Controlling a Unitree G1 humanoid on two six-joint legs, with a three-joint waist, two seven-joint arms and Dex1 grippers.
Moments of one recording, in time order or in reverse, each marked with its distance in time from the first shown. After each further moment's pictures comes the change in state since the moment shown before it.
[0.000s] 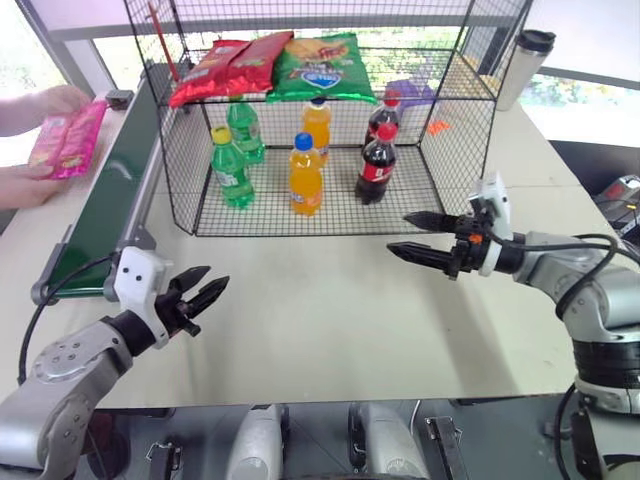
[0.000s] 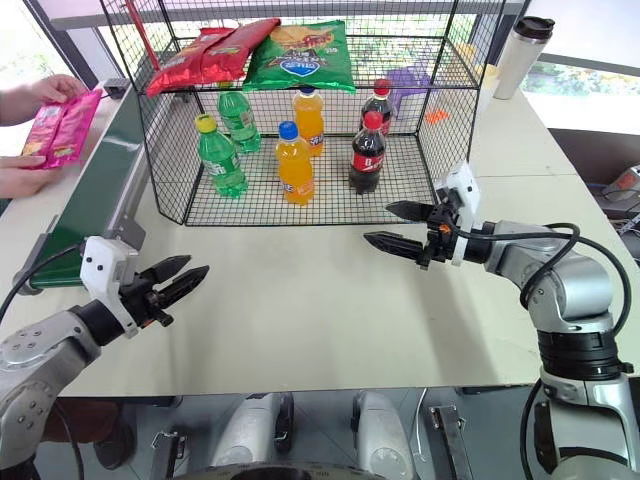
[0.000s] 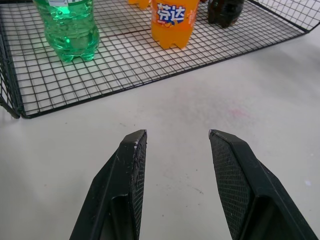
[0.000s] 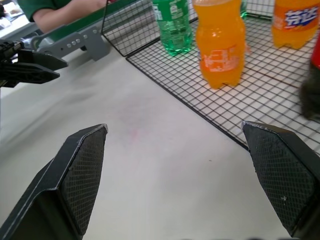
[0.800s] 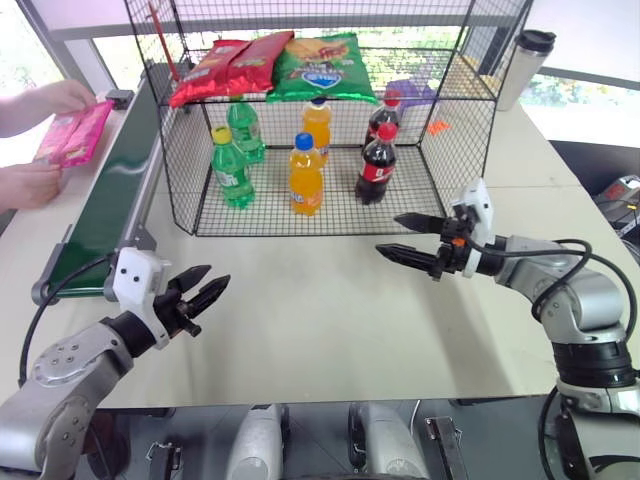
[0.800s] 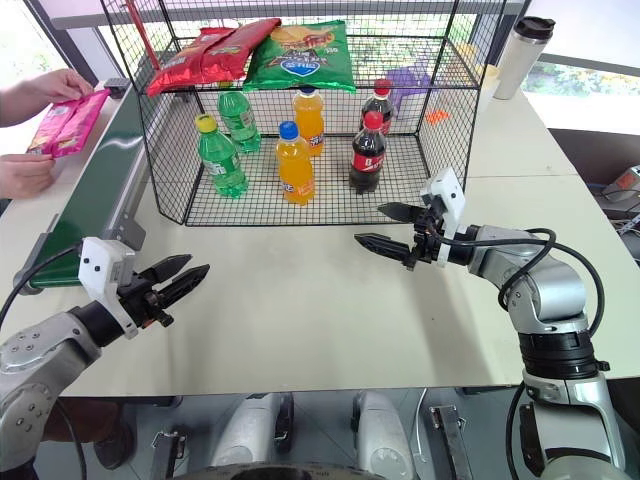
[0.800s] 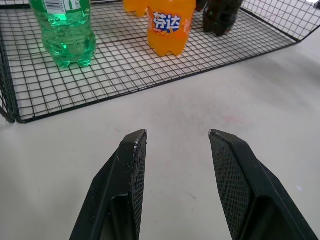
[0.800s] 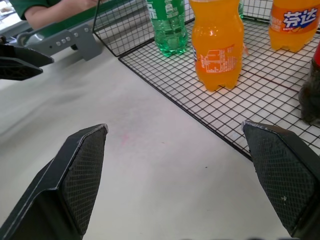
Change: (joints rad) left arm -0.002 -0.004 0.000 0.000 -0.028 -0.027 0.016; right arm 0.001 0.039 0.039 0.030 -0.064 -0.076 -0.027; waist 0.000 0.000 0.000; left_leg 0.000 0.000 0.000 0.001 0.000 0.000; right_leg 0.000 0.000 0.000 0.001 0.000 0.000
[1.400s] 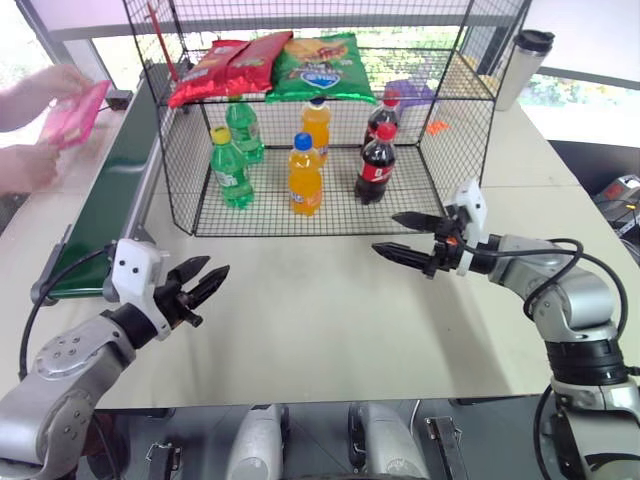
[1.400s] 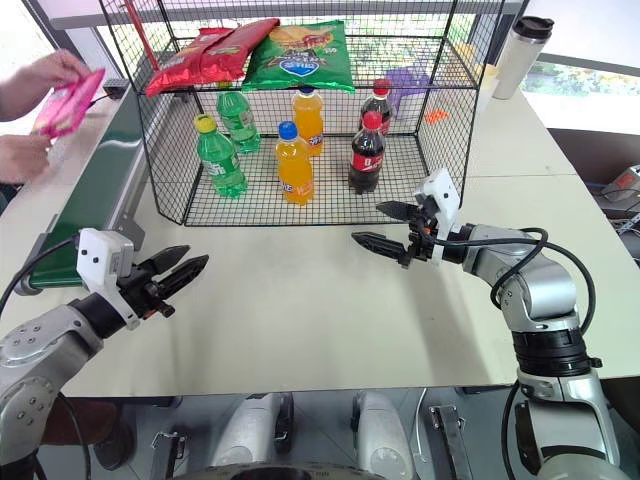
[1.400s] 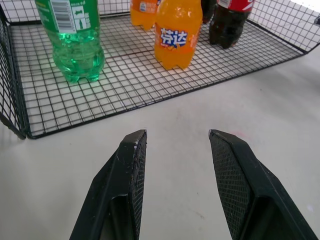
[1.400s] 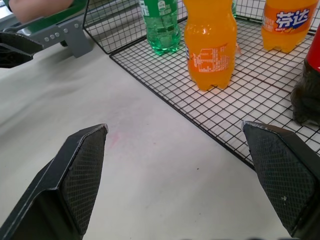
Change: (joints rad) left arm -0.042 0.000 -0.005 0.000 -0.004 0.005 0.044; right arm -0.013 0.019 0.023 0.021 -0.030 -0.032 -0.024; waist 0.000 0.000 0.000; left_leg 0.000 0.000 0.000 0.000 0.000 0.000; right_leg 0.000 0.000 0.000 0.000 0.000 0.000
